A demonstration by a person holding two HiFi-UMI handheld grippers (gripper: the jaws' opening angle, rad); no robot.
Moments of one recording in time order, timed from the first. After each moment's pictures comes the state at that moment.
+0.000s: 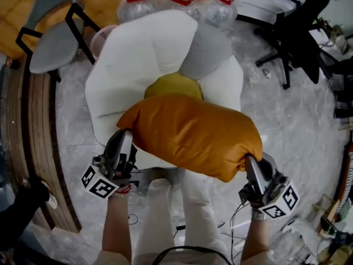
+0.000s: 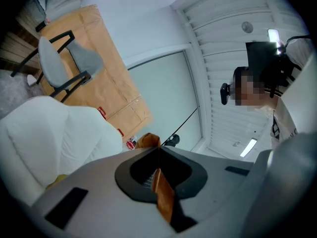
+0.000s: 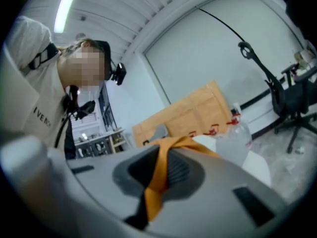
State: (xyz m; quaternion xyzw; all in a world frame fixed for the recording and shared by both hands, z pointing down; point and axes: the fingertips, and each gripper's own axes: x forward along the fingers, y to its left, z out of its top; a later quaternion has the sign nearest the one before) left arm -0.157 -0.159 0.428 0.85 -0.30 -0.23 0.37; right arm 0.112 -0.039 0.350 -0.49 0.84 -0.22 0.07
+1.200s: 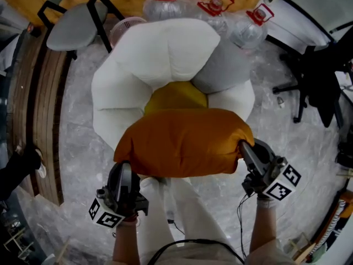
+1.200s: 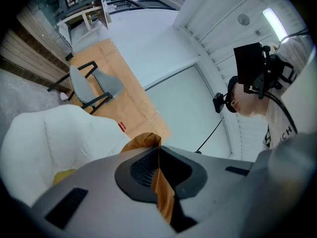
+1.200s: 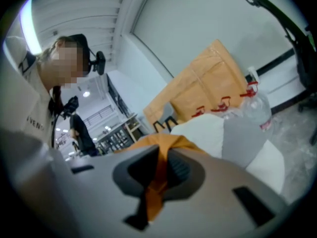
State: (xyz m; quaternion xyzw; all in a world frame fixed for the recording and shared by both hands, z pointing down) left arm -0.137 -0.110 0.406 0.75 -0.47 -0.27 0.36; right arm 0.157 -0.167 0.406 -0.34 0.88 -0.34 -0.01
